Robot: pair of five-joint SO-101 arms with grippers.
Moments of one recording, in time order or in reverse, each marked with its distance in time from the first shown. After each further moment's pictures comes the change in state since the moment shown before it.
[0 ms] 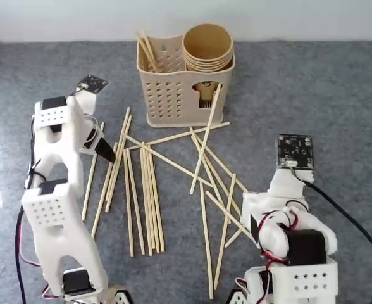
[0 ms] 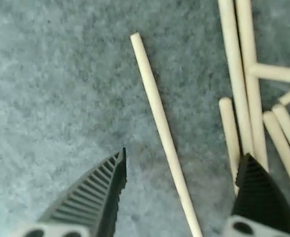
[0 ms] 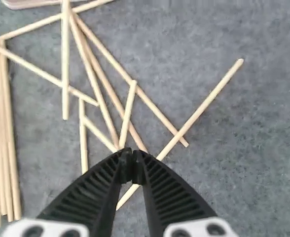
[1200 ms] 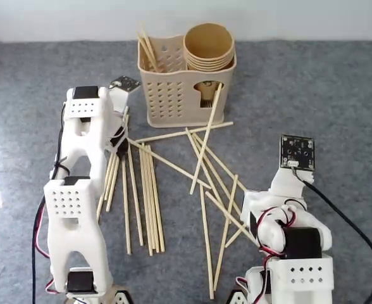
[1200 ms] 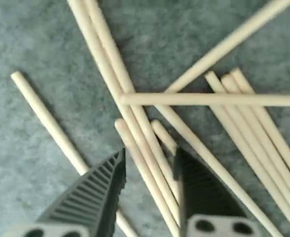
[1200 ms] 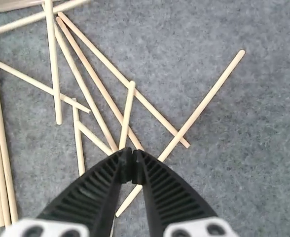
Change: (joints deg) left arm 9.5 5.8 -10.5 12.6 3.4; right arm 0.4 0.1 3.7 -3.4 -2.3
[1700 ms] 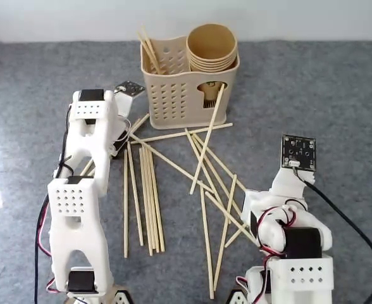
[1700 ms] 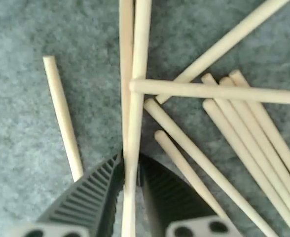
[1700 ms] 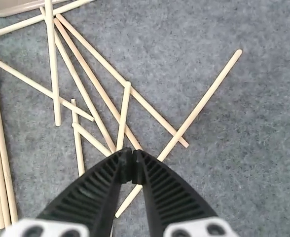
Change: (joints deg) left arm 1.2 1.1 1.8 0.6 0.2; right arm 0.4 0.0 0.0 0.0 -0.2
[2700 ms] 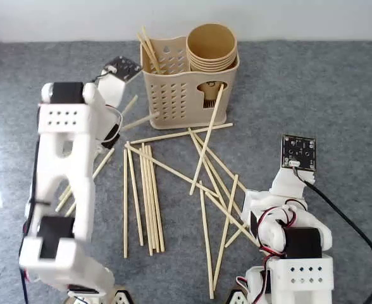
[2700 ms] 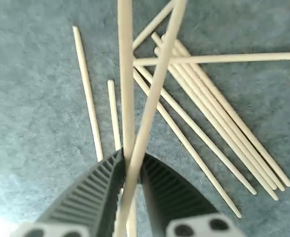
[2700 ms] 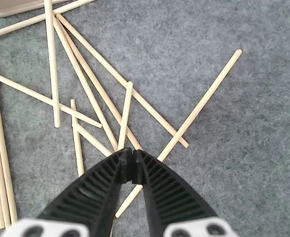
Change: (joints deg) left arm 2.0 -46.1 22.6 6.2 -0.2; right arm 0.0 0.0 0.0 0.0 0.0
